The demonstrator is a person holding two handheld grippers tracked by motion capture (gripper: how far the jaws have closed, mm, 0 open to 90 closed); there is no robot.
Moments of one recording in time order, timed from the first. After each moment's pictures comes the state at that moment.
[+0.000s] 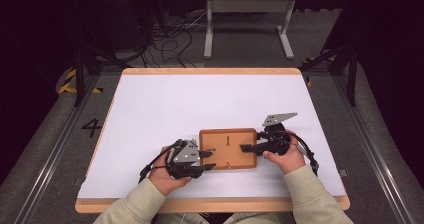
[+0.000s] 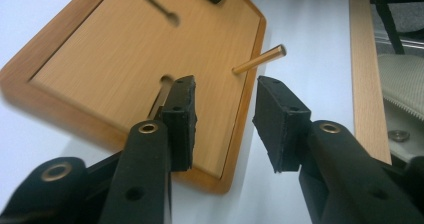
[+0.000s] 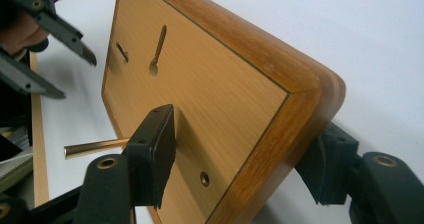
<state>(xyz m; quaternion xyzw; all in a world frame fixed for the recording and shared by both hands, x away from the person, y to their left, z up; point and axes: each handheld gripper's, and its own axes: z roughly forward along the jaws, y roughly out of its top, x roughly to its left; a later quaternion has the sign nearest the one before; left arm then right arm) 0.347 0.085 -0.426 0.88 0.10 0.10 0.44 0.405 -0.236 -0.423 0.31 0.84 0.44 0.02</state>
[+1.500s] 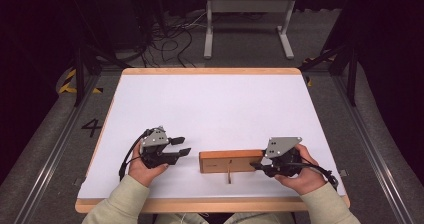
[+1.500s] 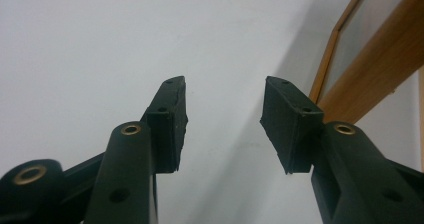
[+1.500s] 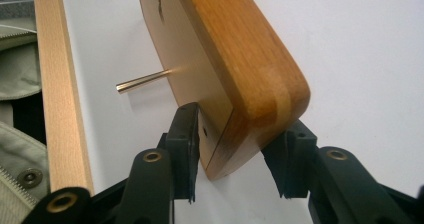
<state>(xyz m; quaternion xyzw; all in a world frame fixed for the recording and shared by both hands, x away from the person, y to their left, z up) 0.376 0.151 -0.436 0.84 0.23 0.10 0.49 0.331 -0.234 -0.394 0.15 0.91 0.35 0.15</state>
